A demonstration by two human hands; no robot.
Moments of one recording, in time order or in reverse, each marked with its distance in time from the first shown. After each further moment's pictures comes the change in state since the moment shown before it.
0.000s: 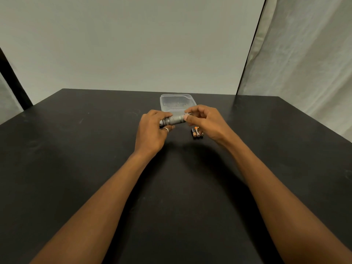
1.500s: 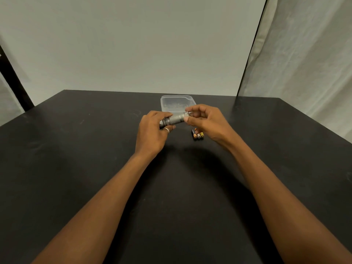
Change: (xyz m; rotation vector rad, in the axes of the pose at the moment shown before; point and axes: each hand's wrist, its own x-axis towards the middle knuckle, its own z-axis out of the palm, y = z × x) left_hand -0.001 0.002 -0.001 -0.029 0.017 0.002; right_hand -0.004 -0.009 -0.001 0.098 -0.024 0.005
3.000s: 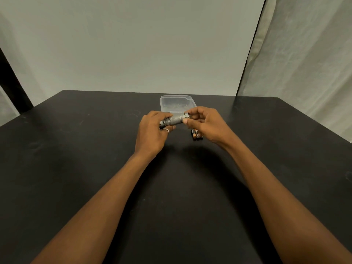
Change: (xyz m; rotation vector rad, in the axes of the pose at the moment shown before) left_hand 0.001 -0.001 0.002 0.002 -0.003 0.014; right_hand -0.001 0.005 0.001 -0.158 -0.014 -0.067
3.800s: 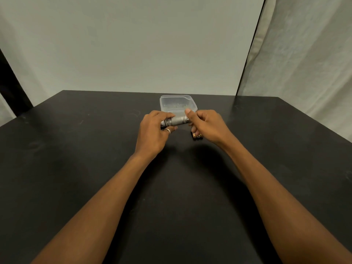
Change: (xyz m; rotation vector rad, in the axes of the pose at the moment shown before) left_hand -0.001 0.004 -0.001 -0.021 -0.001 0.026; right_hand -0.002 0.000 0.003 -0.137 0.098 0.050
